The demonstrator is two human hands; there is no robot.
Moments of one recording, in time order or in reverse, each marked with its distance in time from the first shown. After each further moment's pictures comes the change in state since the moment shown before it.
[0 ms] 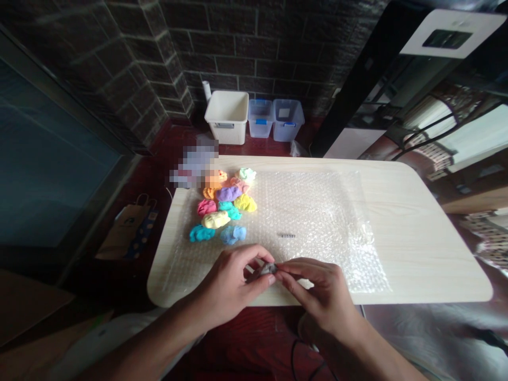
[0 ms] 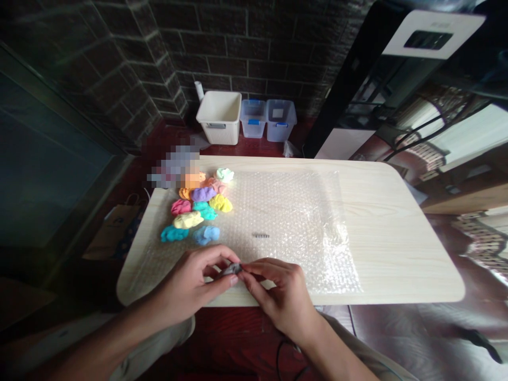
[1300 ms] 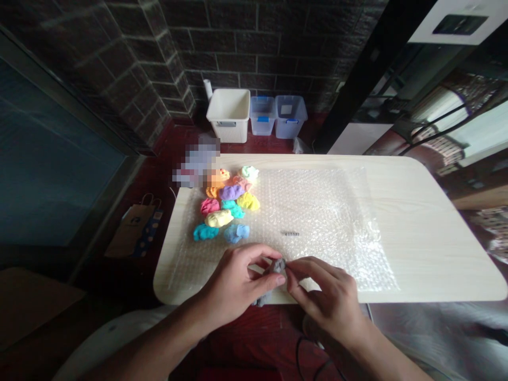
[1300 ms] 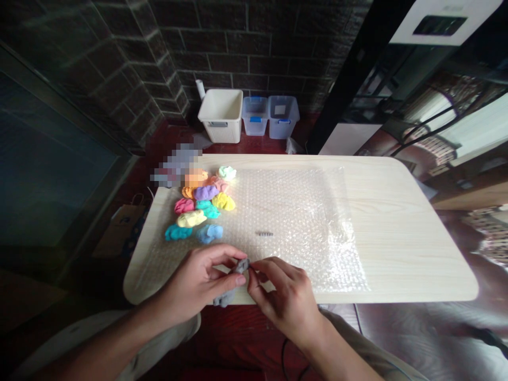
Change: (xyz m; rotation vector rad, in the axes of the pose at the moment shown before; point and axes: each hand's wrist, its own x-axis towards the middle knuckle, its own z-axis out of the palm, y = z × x) left_hand 0.002 0.001 0.007 -0.250 0.034 -0.061; right_hand -0.004 -0.005 0.002 -0.199 0.127 -0.213
